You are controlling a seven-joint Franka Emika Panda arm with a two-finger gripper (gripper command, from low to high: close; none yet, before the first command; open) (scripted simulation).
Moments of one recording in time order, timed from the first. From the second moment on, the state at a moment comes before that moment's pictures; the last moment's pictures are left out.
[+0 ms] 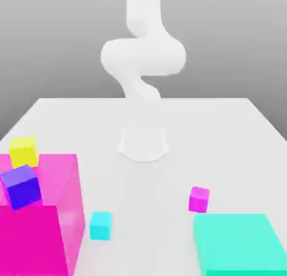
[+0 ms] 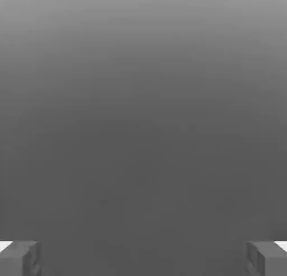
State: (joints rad) arm 0.04 -0.74 0.00 -2.37 0.00 2.36 0.73
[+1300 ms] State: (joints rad) arm 0.46 0.05 0.02 -2.95 -0.01 3.00 0.04
